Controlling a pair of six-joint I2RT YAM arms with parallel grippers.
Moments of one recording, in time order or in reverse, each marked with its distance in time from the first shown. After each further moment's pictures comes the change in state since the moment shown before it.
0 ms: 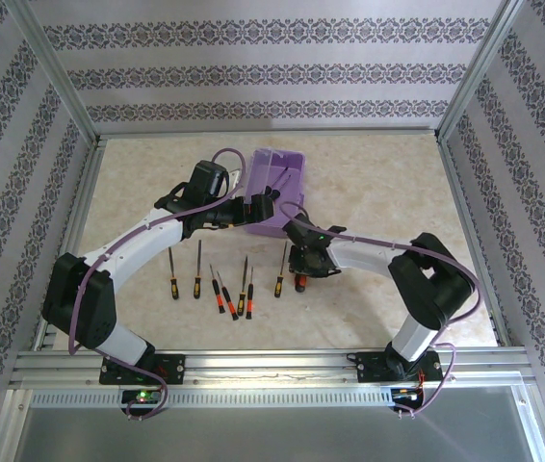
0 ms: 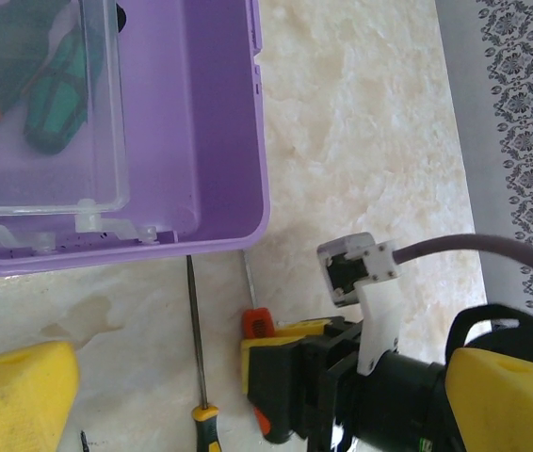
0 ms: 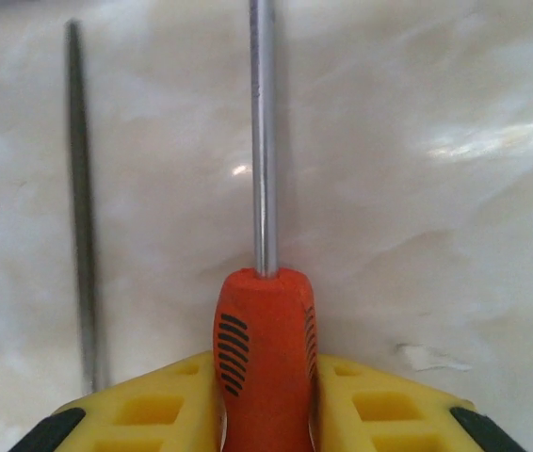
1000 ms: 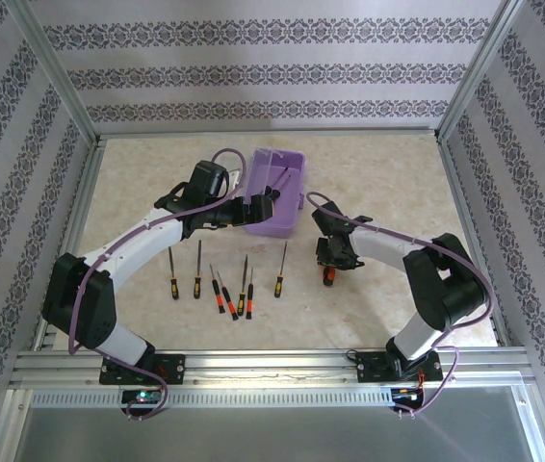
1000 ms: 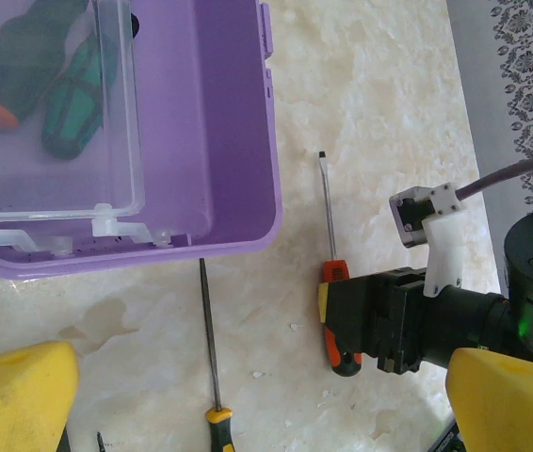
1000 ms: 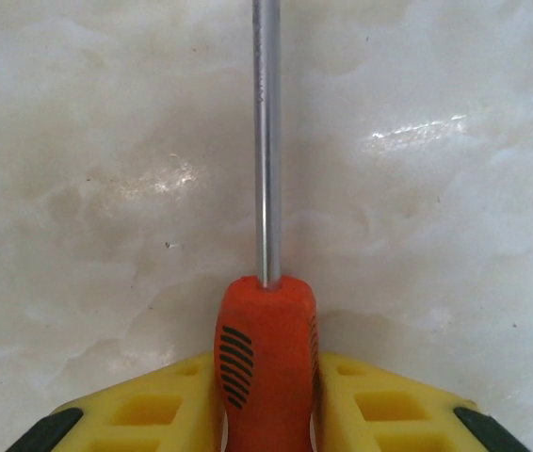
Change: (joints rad) left arm 0.001 0.000 0.002 -0.010 -0.019 0.022; right arm -0.191 -0.045 -0.015 -0.103 0.035 -0.164
